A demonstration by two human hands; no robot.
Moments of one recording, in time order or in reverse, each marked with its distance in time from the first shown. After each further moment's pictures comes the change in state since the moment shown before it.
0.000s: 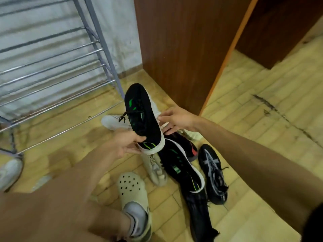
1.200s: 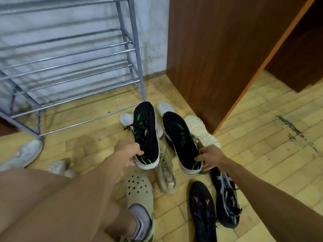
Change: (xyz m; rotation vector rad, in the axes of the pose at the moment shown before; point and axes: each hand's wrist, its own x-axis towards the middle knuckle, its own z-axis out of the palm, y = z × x) left_hand -0.003 -0.047 -0.021 -0.031 0.278 -0.107; right_hand -0.010 0.113 0.003 -0.211 0.266 0.301
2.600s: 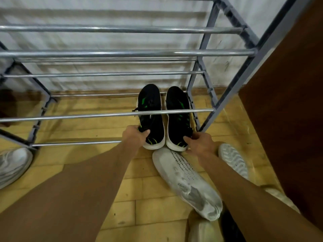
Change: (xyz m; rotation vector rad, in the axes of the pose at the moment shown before) left_hand 0.359 0.094 -0.125 -0.104 0.428 0.104; right_hand 0.343 -0.263 0.161 0.177 0.142 -0.192
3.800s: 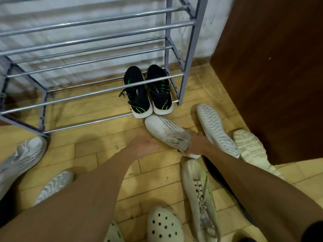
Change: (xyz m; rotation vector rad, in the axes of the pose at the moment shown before) left_hand -0.167 -0.039 -0.026 0.442 -0.515 0.119; right_hand -0.111 0.086 -0.060 -0.948 -0.311 -0.055
